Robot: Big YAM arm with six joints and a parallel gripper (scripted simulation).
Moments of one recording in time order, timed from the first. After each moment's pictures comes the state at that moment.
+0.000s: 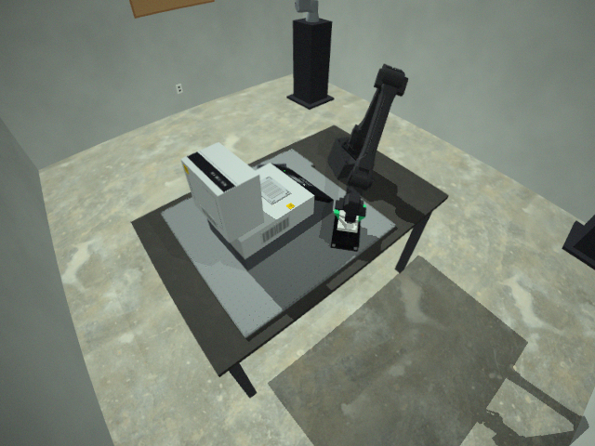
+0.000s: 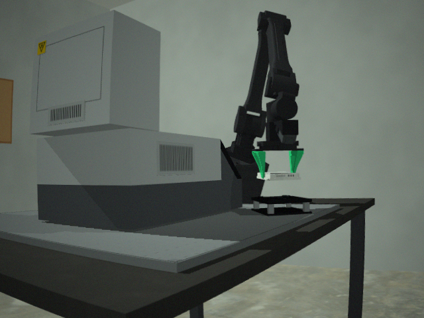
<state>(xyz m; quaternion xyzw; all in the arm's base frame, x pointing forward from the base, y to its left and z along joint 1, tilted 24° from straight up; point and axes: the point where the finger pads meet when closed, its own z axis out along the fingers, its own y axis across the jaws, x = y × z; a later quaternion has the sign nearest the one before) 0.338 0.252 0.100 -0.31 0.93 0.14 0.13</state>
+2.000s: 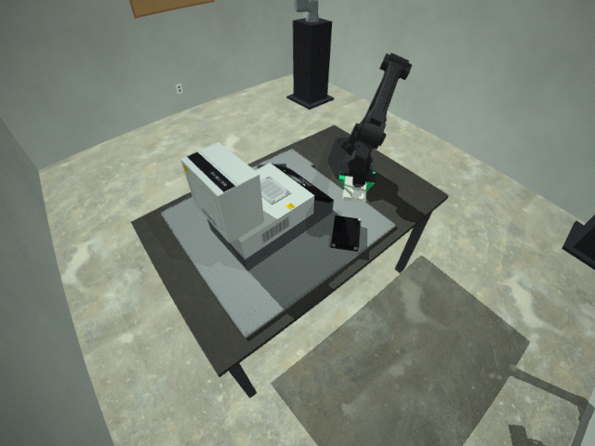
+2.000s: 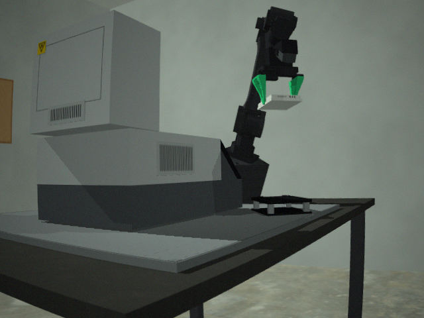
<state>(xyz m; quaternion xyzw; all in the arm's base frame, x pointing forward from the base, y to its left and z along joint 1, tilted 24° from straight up) 0.317 0.194 0.289 -0.31 0.92 0.15 0.17</state>
